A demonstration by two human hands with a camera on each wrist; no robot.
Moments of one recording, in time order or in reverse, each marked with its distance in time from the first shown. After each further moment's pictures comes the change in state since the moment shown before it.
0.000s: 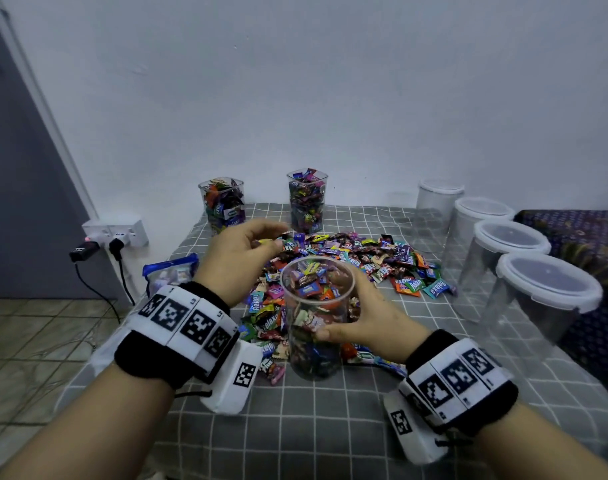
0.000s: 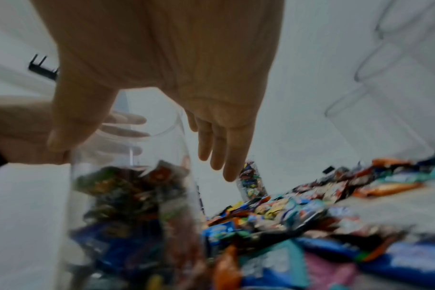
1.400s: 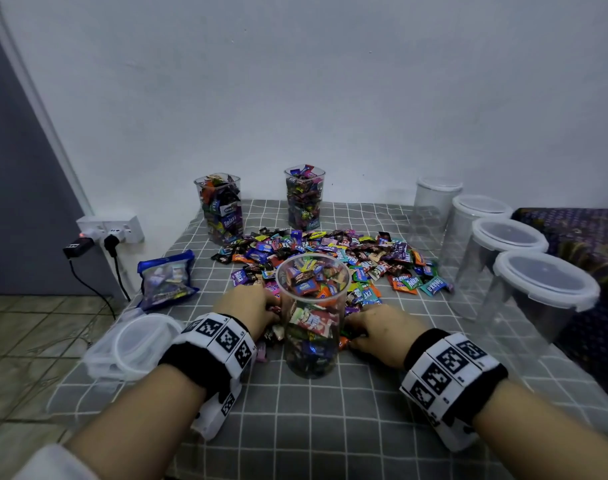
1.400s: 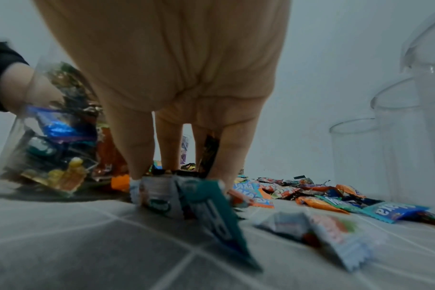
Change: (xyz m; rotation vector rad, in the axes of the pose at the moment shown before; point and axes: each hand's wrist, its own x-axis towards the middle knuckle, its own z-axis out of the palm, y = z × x) left_hand -0.004 -0.055 0.037 0.937 -0.457 -0.246; right_hand 0.006 0.022 -0.012 -1.034 -0.326 0.342
